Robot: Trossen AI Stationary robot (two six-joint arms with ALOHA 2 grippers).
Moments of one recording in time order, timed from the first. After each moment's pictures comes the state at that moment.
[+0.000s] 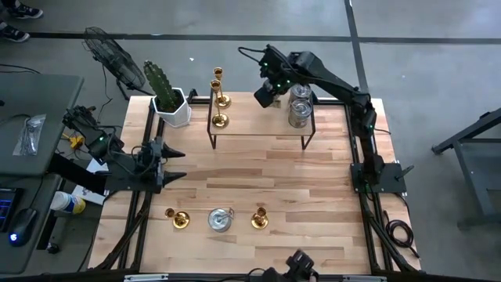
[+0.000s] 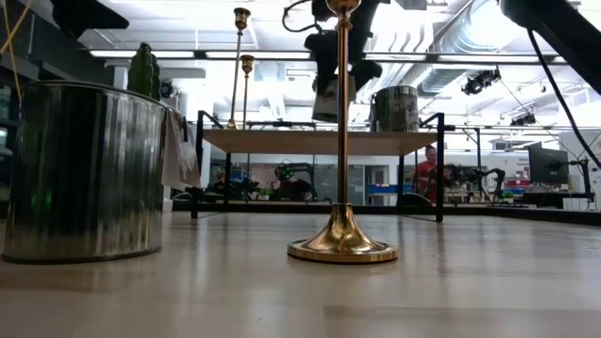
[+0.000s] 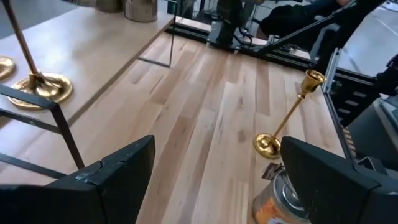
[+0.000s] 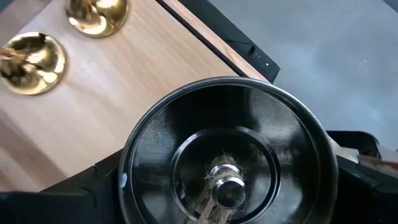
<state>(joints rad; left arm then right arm) -0.69 0.51 0.75 -0.72 -0.77 -0.60 -0.53 2.07 2.34 -1.35 0.10 0.28</state>
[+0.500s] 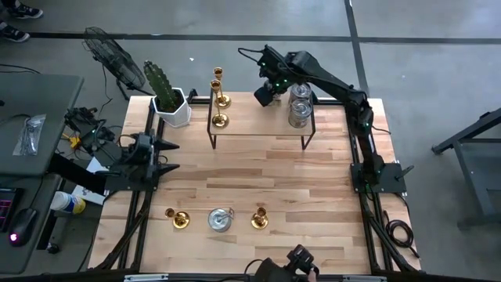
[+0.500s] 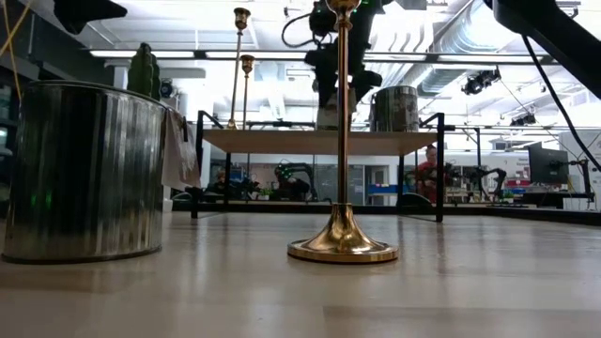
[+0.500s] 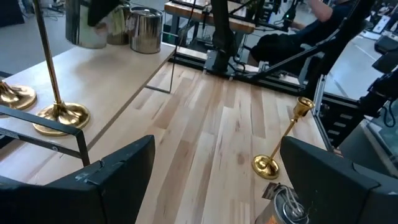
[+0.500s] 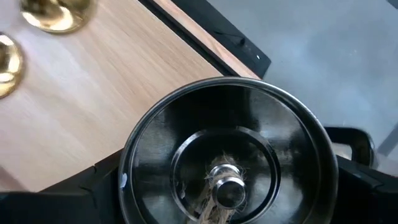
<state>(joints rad) -0.69 0.38 0.74 -0.71 -0.79 -0.49 -0.55 2.11 2.34 -1.36 0.12 0.28</state>
